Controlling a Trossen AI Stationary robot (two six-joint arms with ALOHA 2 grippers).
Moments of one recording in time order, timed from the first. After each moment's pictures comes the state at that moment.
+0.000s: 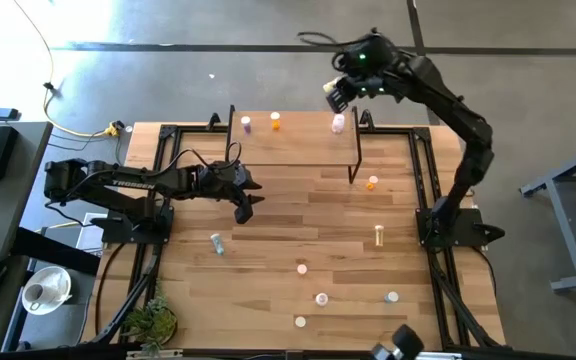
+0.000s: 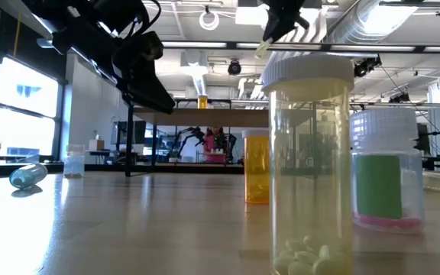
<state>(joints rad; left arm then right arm) 0.30 1.23 0.60 0.00 -0.03 -0.14 -0.60 1.74 2.14 -1.15 0.19 0.06</state>
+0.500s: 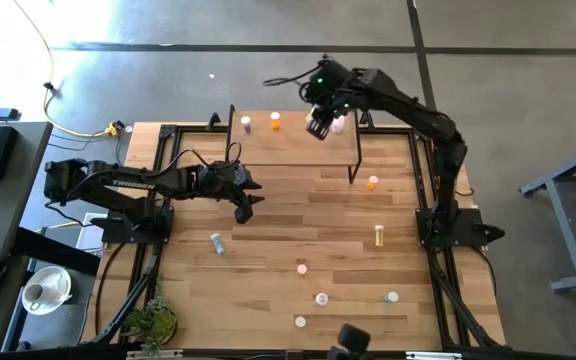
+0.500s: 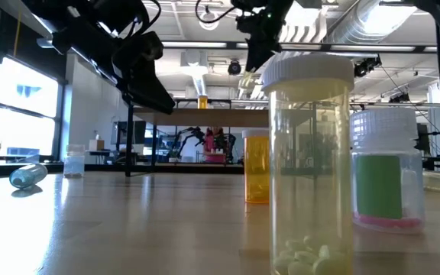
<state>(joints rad) 0.30 1.23 0.60 0.00 -0.03 -0.14 -0.52 1.93 2.15 -1.20 0.13 -0.15</state>
